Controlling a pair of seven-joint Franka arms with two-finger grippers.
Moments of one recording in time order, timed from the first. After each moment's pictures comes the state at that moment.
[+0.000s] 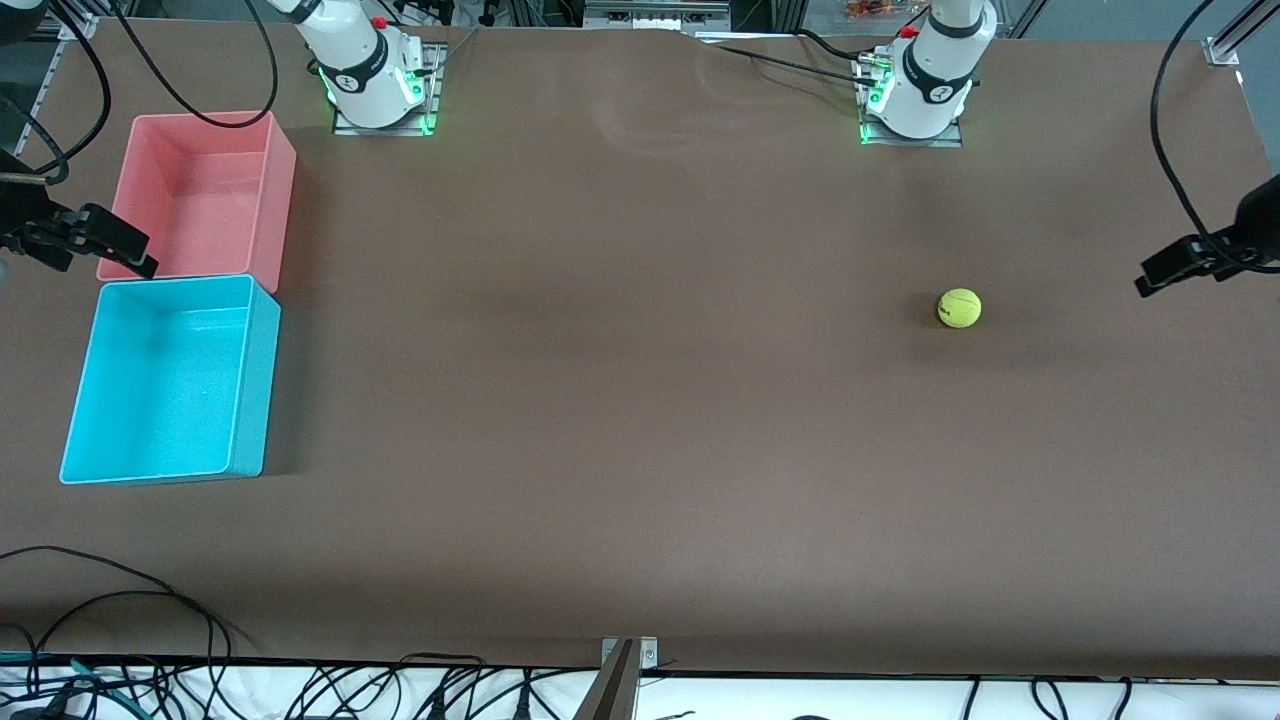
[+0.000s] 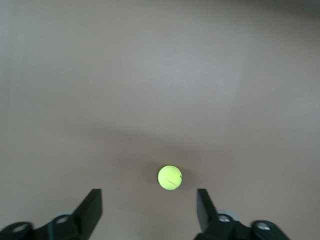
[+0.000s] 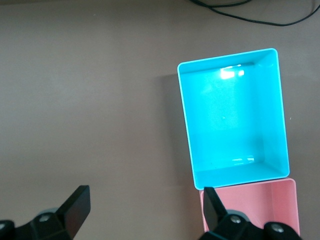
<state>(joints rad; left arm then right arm) 0.22 0.04 -0.11 -1.63 0.03 1.65 -0.13 -0.02 0.01 -0.02 -1.62 0.01 1.69 0.04</state>
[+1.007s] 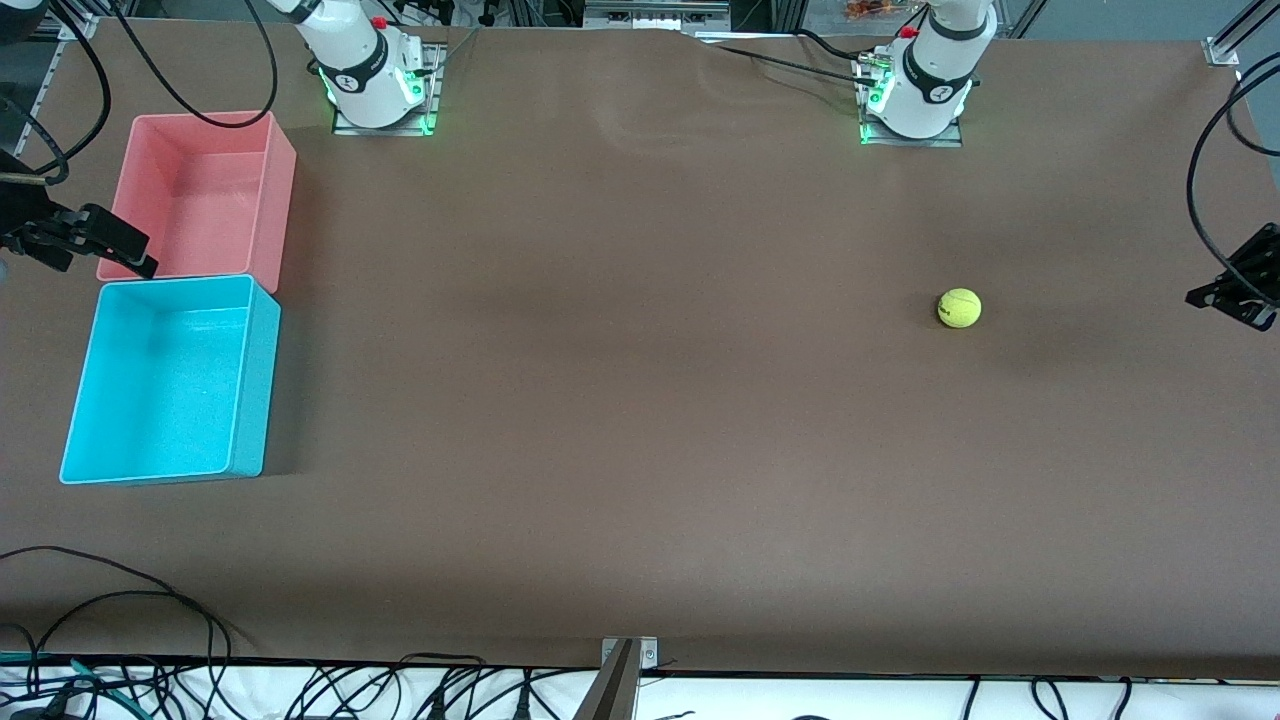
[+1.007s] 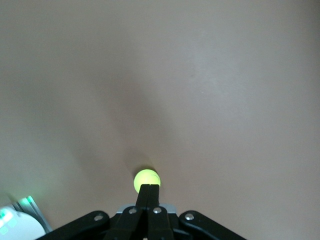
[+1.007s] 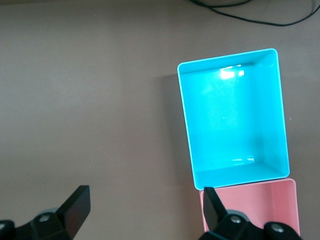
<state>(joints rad) 0.39 0.15 -0.11 -1.67 -0.04 1.68 -0.88 -0.02 0.01 -0.02 -1.62 0.01 1.70 0.04</state>
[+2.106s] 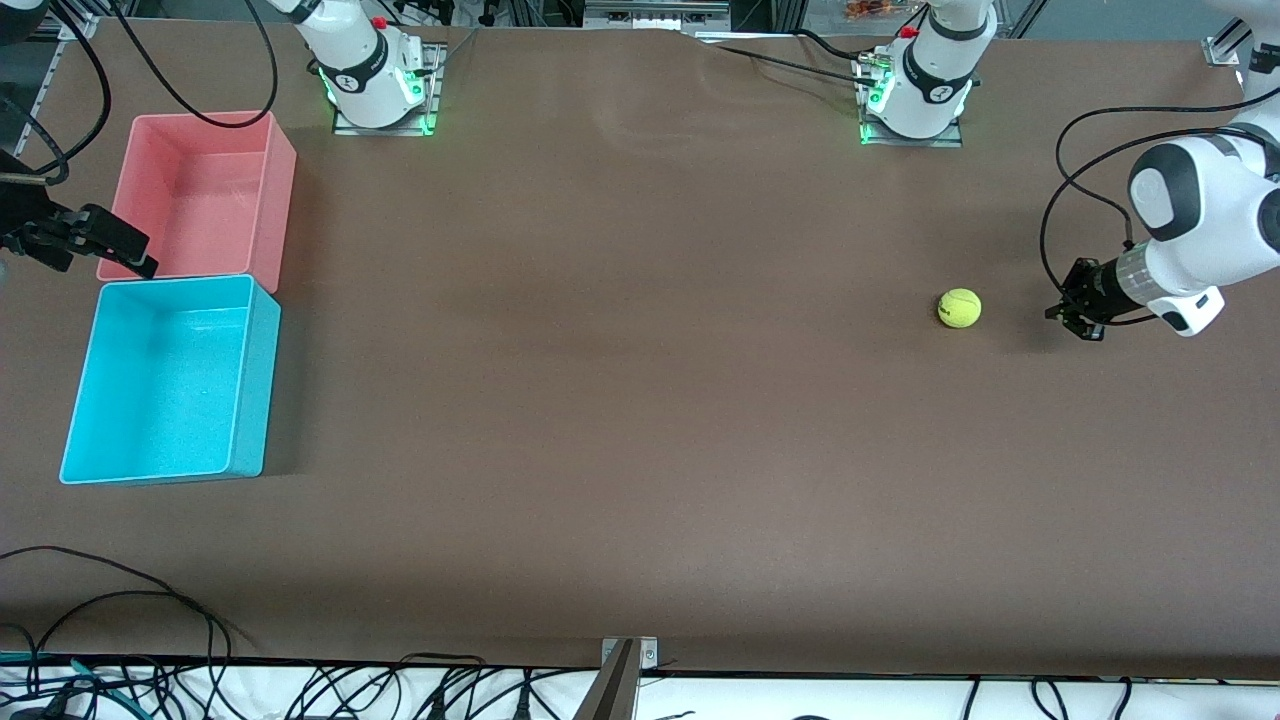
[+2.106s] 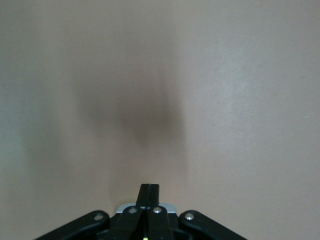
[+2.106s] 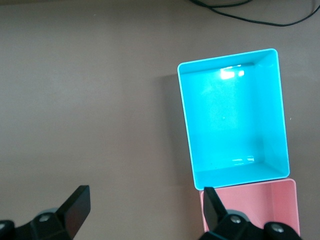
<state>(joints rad) 0.41 0.16 -0.13 -2.29 -0.03 2.32 -1.23 -0.02 0.01 -0.02 -1.62 0.01 1.70 0.04</state>
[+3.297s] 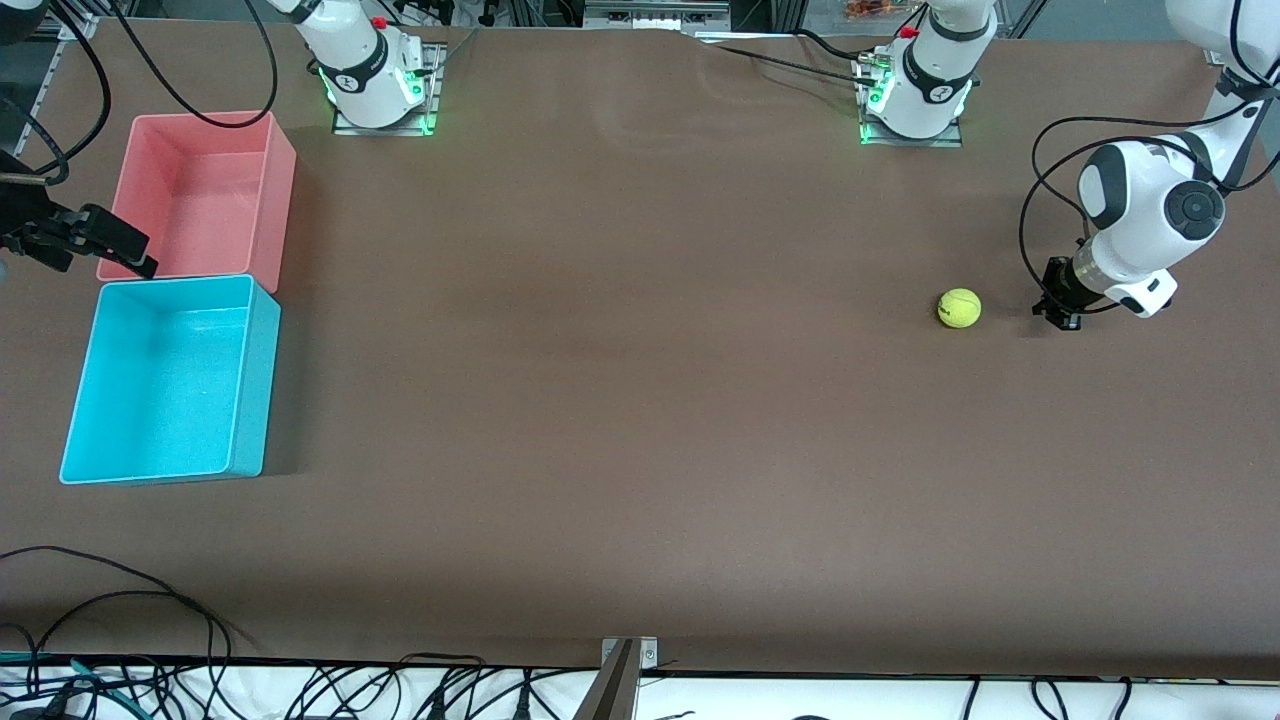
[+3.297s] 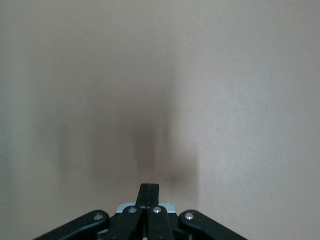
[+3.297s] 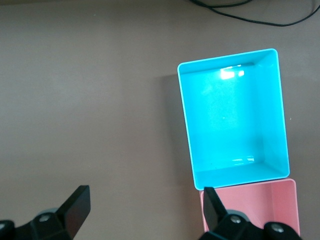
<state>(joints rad) 0.51 0.24 -0.14 -2.49 0.24 2.69 -1.44 -0.02 0.01 -0.02 -1.62 0.01 1.70 0.04</state>
